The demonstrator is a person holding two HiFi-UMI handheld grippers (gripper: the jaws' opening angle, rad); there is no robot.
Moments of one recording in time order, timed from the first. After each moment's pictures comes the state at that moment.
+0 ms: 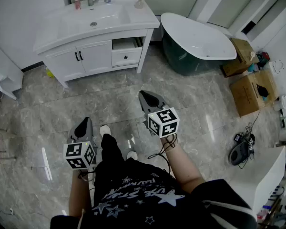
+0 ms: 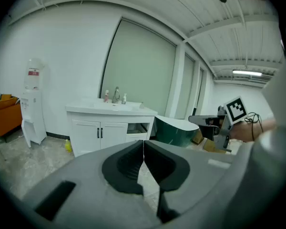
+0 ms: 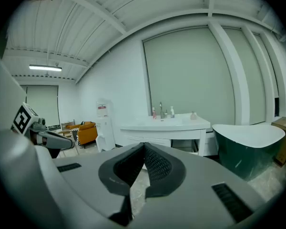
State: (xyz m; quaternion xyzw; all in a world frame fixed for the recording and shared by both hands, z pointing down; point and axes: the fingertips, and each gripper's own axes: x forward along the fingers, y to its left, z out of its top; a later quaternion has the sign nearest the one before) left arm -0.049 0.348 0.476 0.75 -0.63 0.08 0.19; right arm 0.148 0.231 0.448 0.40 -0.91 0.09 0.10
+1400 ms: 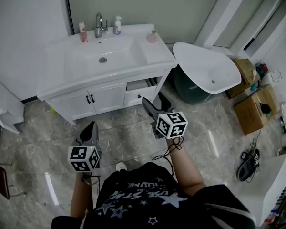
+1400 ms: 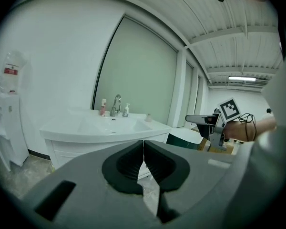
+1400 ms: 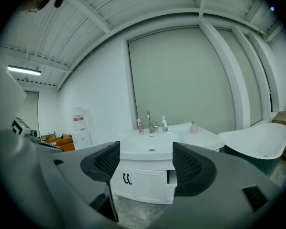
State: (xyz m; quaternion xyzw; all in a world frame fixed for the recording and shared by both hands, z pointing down) left arm -0.210 0.066 0.438 0.79 -0.59 0.06 0.16; right arm 0.020 -0.046 0.402 0.48 -0.87 0.10 0.04
